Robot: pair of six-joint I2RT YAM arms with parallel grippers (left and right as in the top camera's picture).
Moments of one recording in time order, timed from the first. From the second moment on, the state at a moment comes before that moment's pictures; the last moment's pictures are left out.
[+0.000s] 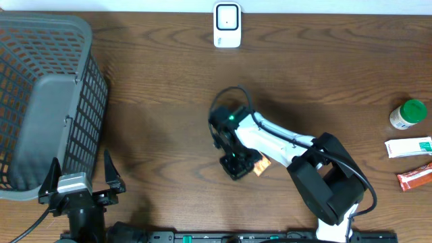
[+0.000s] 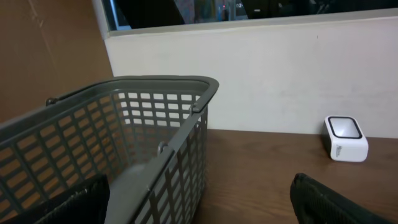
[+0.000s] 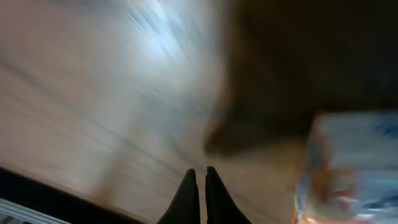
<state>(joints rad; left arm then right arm) -0.28 0.01 0.63 -0.60 -0.47 0.07 0.75 1.97 1.24 -1.09 -0.22 0.15</state>
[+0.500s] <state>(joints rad) -0.28 0.01 0.63 -0.60 -0.47 0.07 0.74 1.95 1.18 -1.07 0.06 0.31</state>
